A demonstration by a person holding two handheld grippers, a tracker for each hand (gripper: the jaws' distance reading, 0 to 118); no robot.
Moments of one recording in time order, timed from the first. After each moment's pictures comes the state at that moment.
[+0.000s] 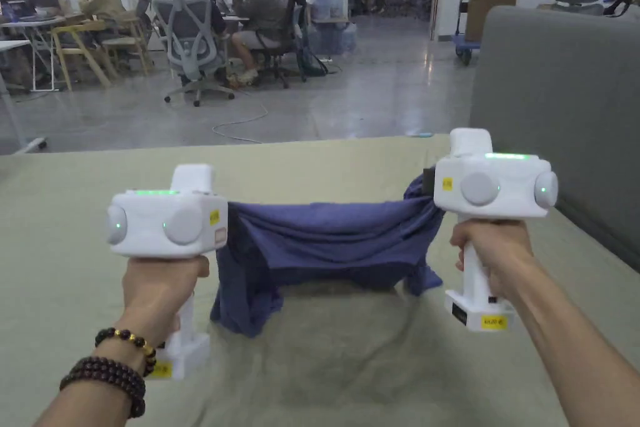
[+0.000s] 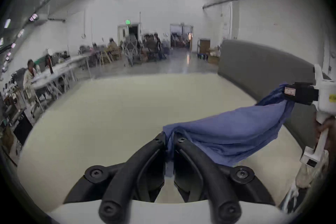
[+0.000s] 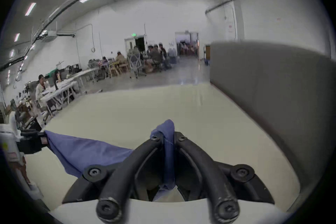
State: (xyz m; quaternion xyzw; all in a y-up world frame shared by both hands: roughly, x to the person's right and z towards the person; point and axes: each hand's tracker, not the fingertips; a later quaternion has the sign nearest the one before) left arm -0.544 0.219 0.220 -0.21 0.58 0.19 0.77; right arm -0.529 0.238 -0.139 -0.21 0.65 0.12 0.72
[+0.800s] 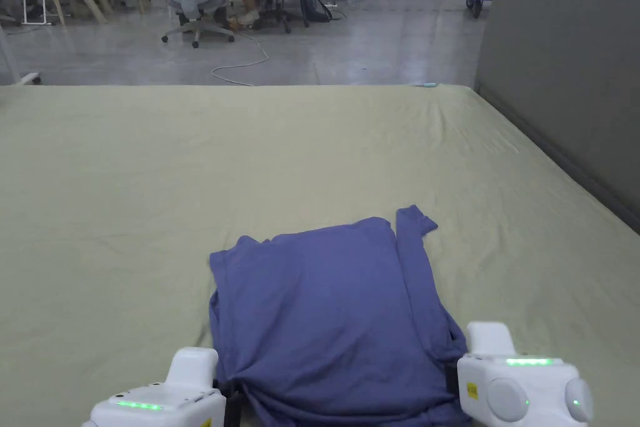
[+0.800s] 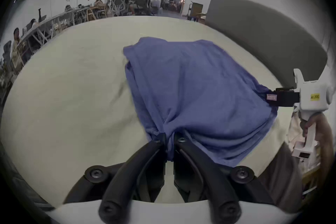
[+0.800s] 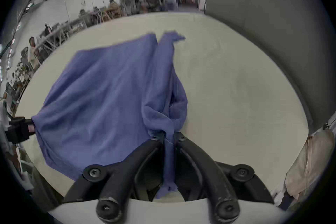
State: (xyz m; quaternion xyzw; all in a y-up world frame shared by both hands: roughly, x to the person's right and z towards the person) left arm -0.354 0.032 0.258 -0.29 0.51 0.28 0.76; right arm -0.340 0.019 -0.124 -0.33 0.59 0.30 0.68
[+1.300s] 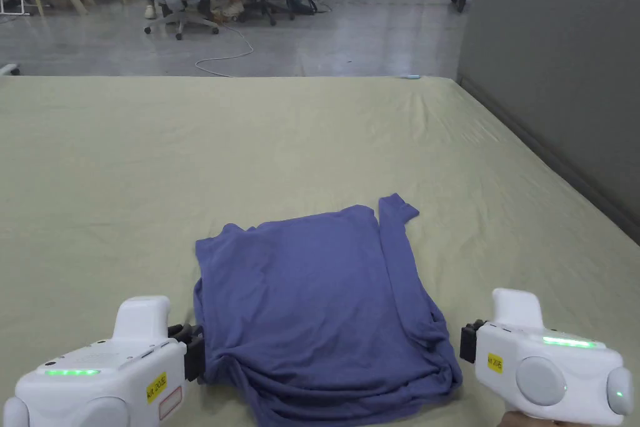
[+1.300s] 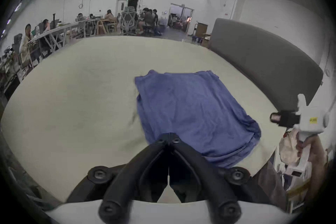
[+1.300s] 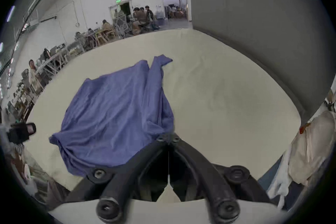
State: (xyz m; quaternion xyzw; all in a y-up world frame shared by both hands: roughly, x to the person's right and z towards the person) left arm -0.332 0.111 0.270 -0.19 0.54 0.27 0.77; right arm -0.298 0.078 -0.135 -0.32 0.59 0.22 0.71
